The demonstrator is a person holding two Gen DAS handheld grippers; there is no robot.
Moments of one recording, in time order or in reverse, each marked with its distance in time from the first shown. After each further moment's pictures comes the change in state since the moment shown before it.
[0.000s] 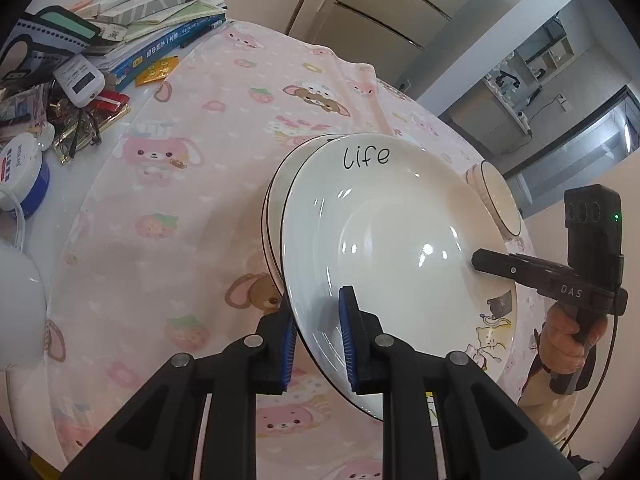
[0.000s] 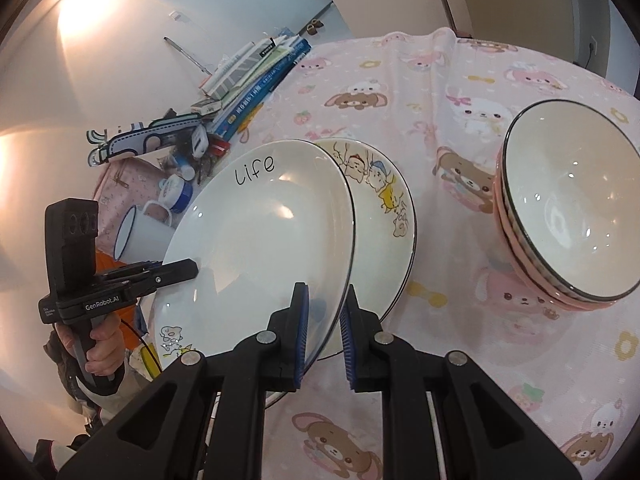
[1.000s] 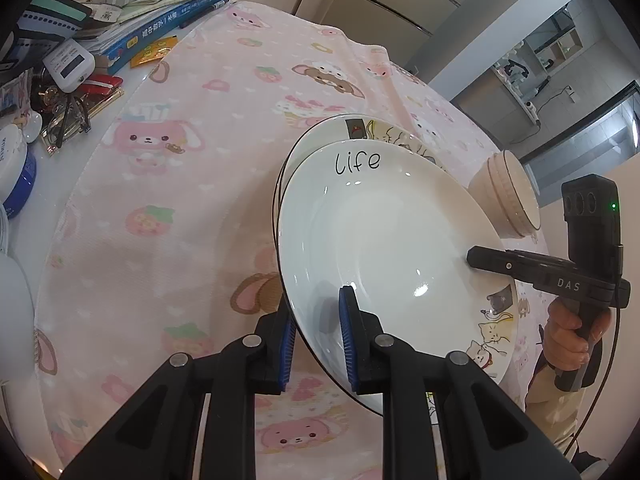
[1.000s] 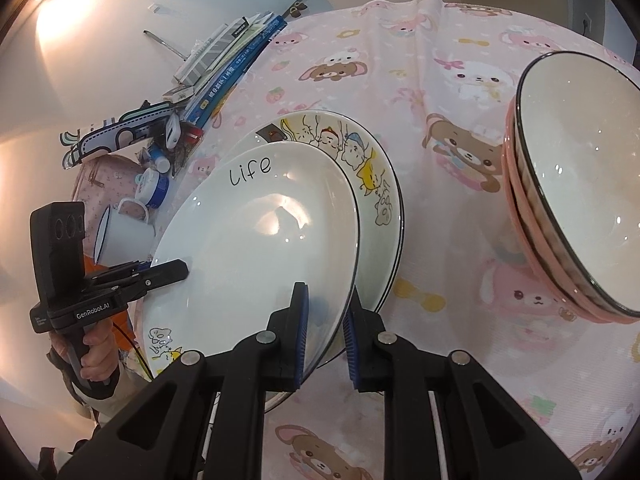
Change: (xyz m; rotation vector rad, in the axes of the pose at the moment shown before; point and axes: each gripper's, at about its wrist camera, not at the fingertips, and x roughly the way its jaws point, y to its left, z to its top) left arm 0.025 0.009 0.003 -0.004 0.053 0.020; right arm 0.028 -0.014 0.003 0.056 0.066 -0.020
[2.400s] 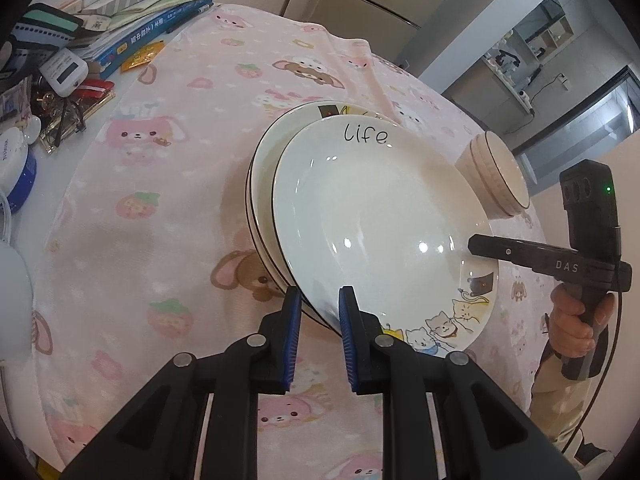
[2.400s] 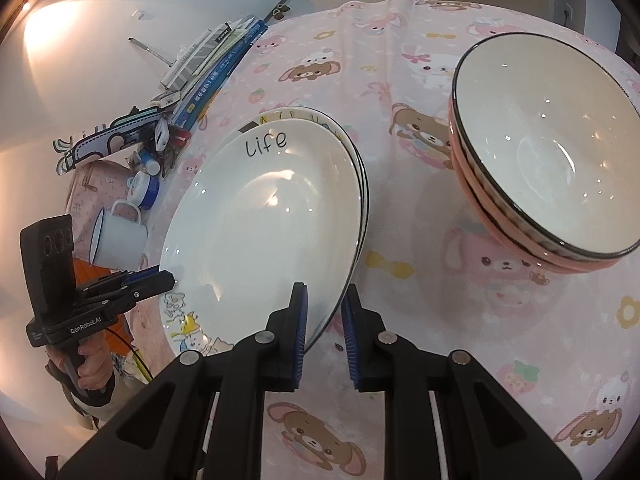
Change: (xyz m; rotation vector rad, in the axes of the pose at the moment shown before) left arm -0.005 -0.018 -0.016 0.046 0.000 0.004; right arm -0.015 -0.013 -0.014 0.039 -0.007 -0.035
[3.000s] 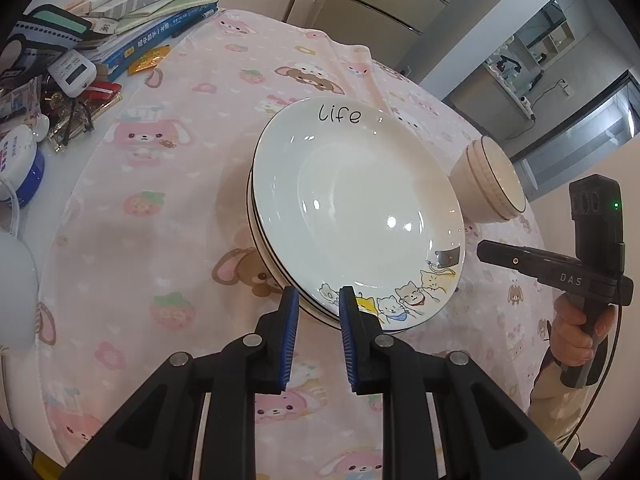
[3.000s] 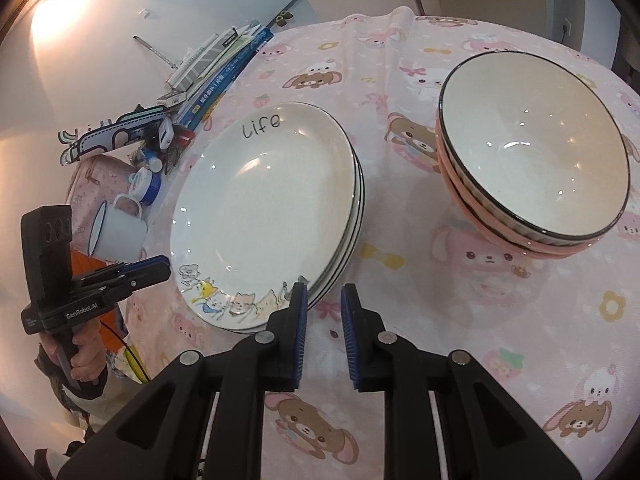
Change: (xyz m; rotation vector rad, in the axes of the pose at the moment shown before) left arm -0.010 -0.002 -0.004 -0.009 -0.021 0.010; right arm -0.016 0.004 -0.012 -0.036 -0.037 -0.033
